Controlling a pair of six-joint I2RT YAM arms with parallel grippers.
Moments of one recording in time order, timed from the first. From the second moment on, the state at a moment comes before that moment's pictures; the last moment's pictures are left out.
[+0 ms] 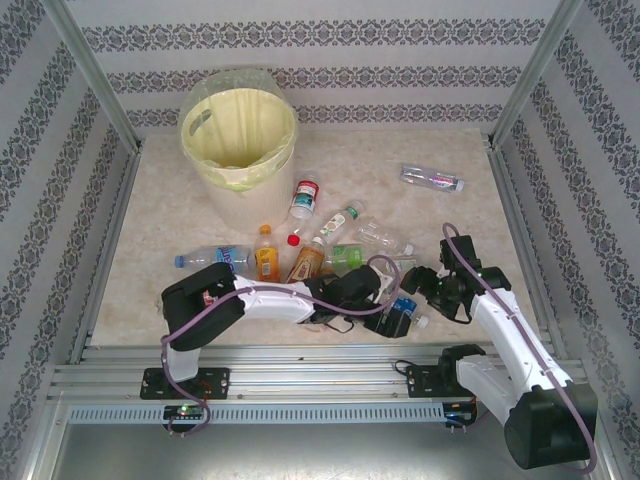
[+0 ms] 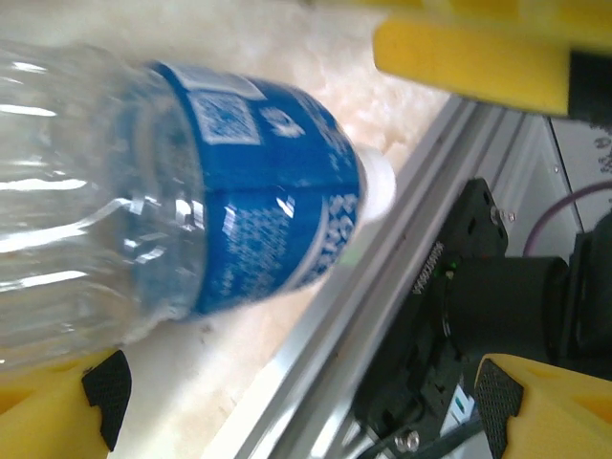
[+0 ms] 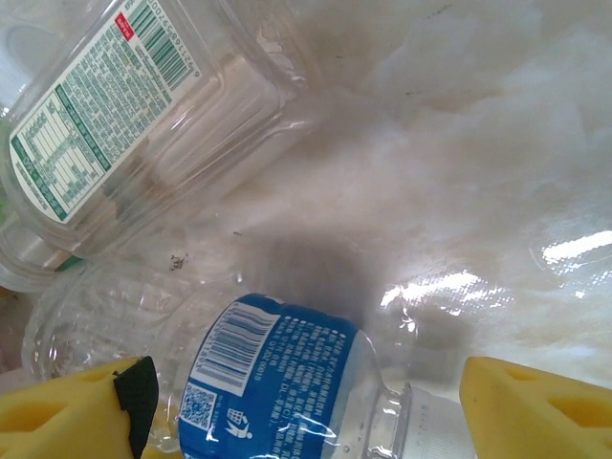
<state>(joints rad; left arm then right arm) -1.12 1.90 1.09 0.11 0.33 -0.77 0.11 0.92 0.60 -0.91 -0.23 0.68</state>
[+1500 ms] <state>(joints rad) -0.88 1.06 0.89 -0.49 0.22 -0.54 0.69 1.15 0.67 -0.87 -0.13 0.60</state>
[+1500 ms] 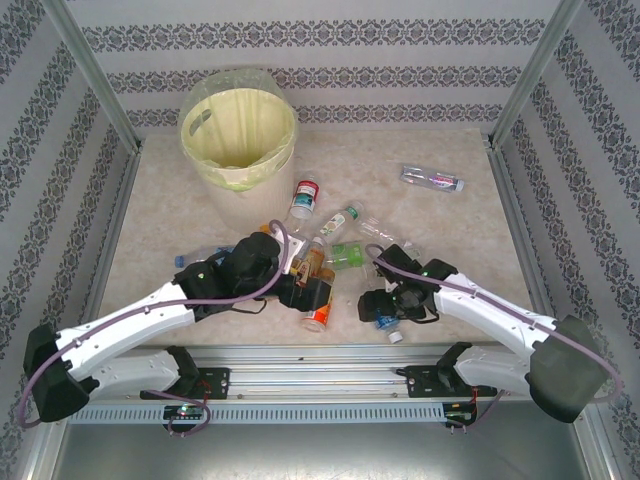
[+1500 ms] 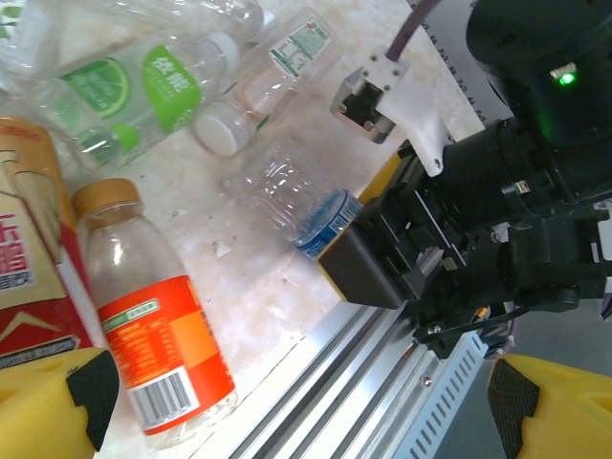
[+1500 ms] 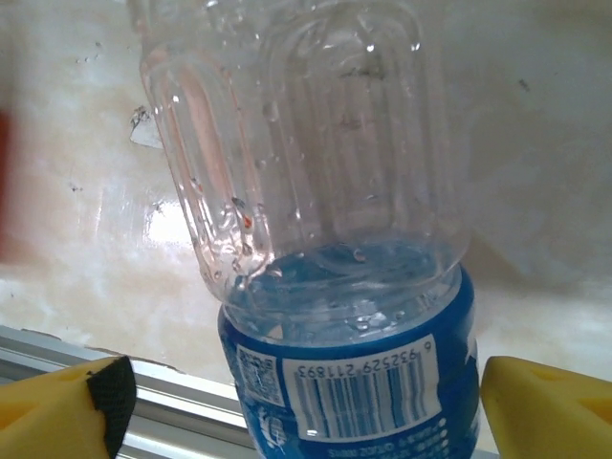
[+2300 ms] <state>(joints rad) -0.86 1.02 0.77 -0.36 0.23 -0.67 0.78 1.05 0.68 -0.82 -0.06 0.59</state>
